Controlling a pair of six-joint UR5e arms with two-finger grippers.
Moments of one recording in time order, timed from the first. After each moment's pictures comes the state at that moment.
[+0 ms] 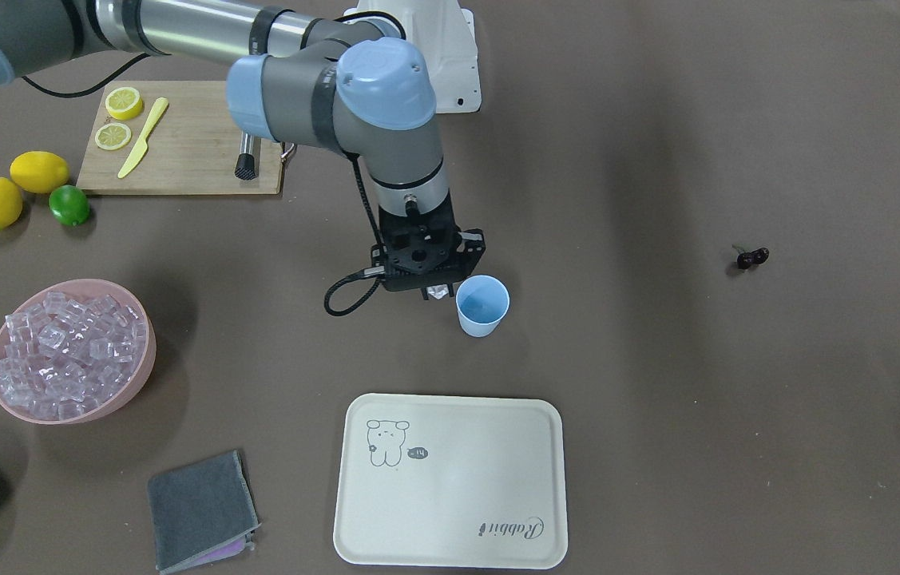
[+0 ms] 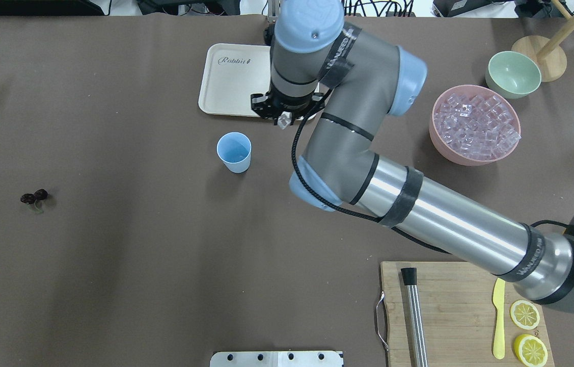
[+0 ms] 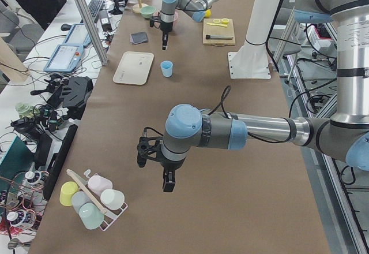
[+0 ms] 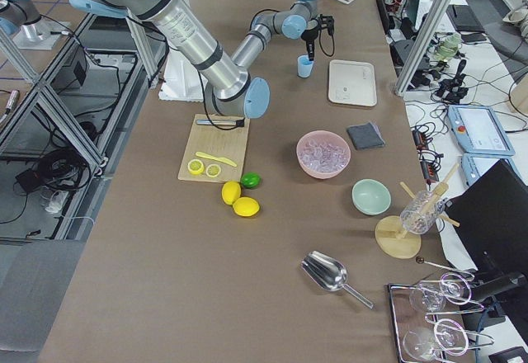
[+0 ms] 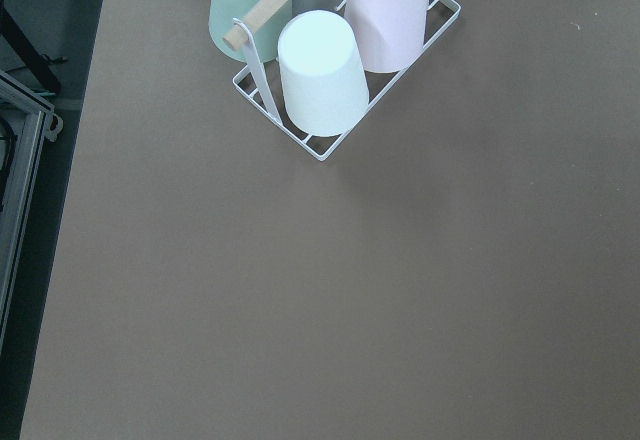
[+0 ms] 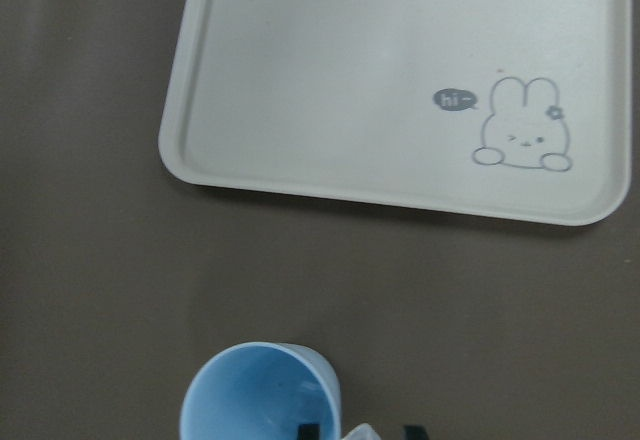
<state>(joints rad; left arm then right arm) -1.79 -1.43 -1.81 -1.59 -2.31 0.00 0.60 -0.58 1.35 -1.41 1.84 1.17</state>
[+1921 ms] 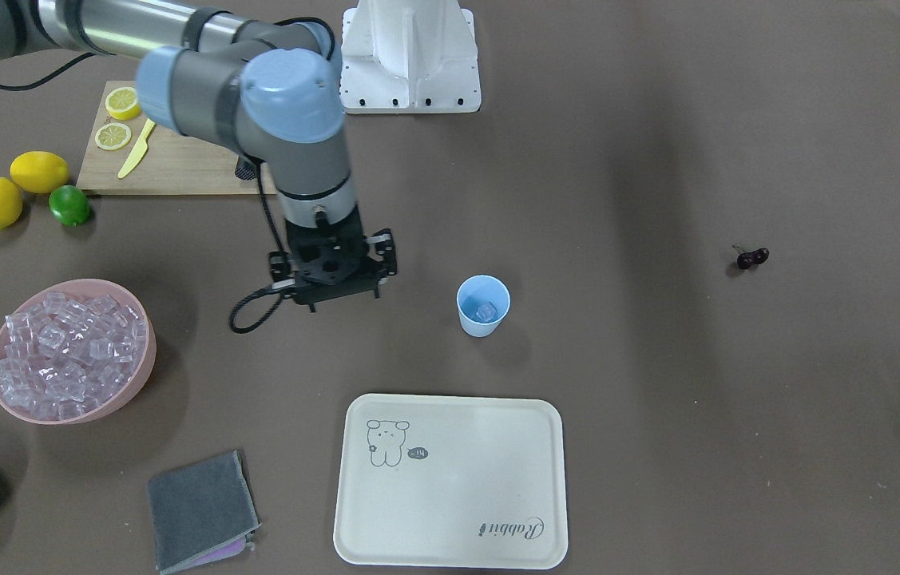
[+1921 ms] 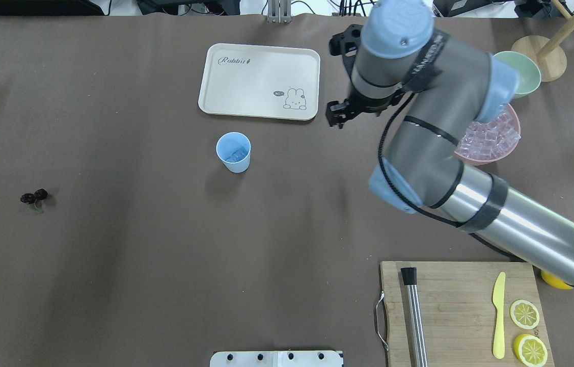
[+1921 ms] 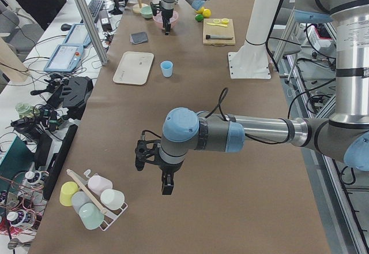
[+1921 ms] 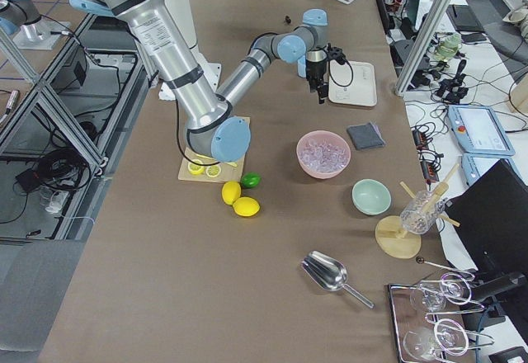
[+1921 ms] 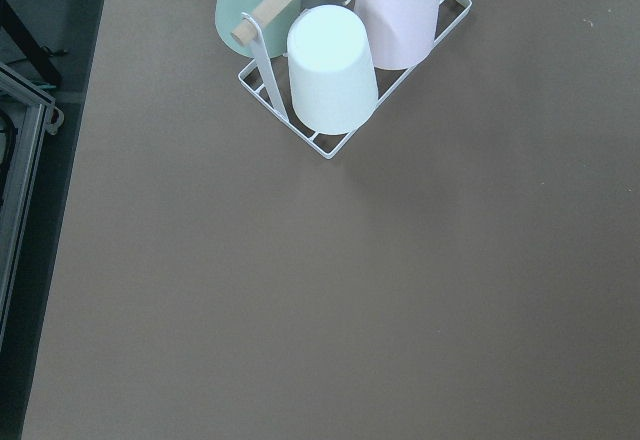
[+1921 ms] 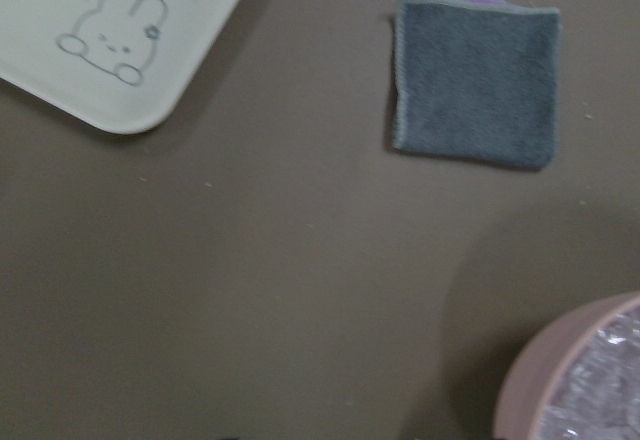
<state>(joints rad) -1.79 -1.45 -1.78 -1.59 -2.31 0.00 0.85 -1.02 1.78 -1.76 1.90 0.43</state>
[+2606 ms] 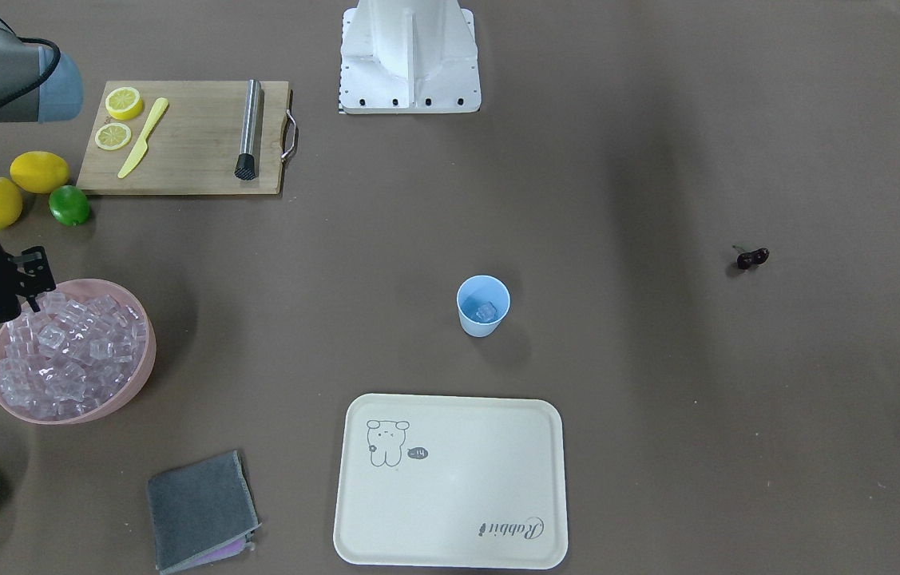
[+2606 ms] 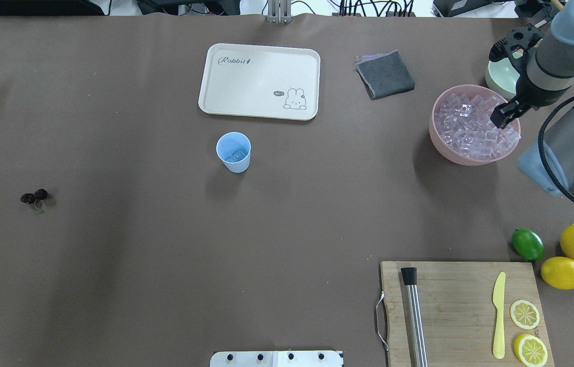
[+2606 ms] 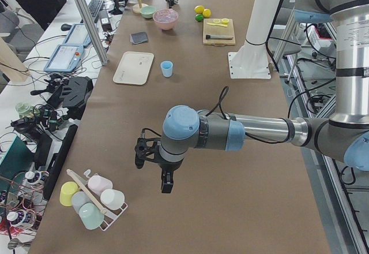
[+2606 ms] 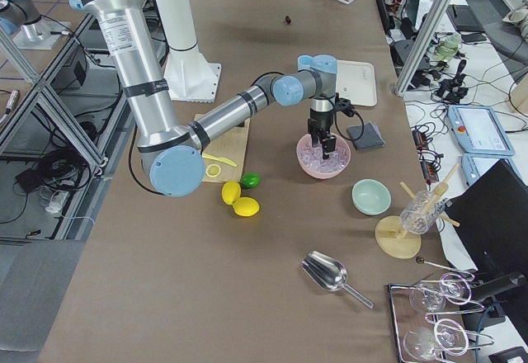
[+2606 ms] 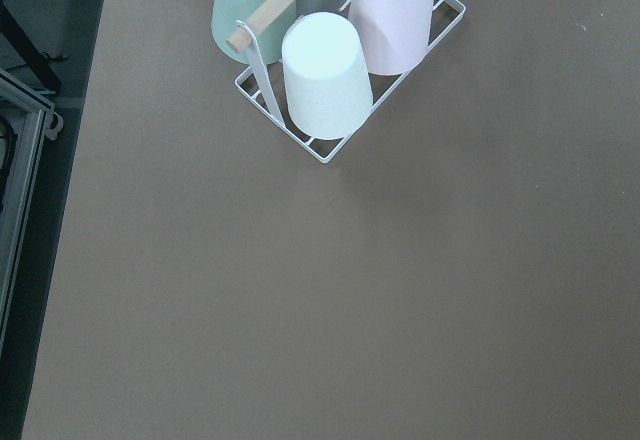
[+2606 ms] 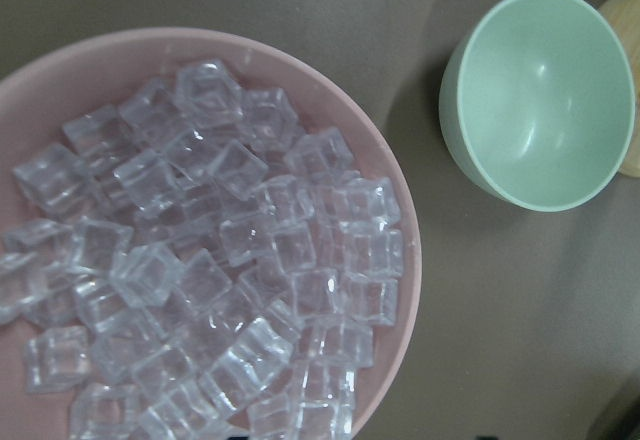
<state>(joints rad) -1.79 -1.45 -1.79 -1.59 -2.32 0.00 1.02 -1.27 1.77 -1.74 1.91 0.22</state>
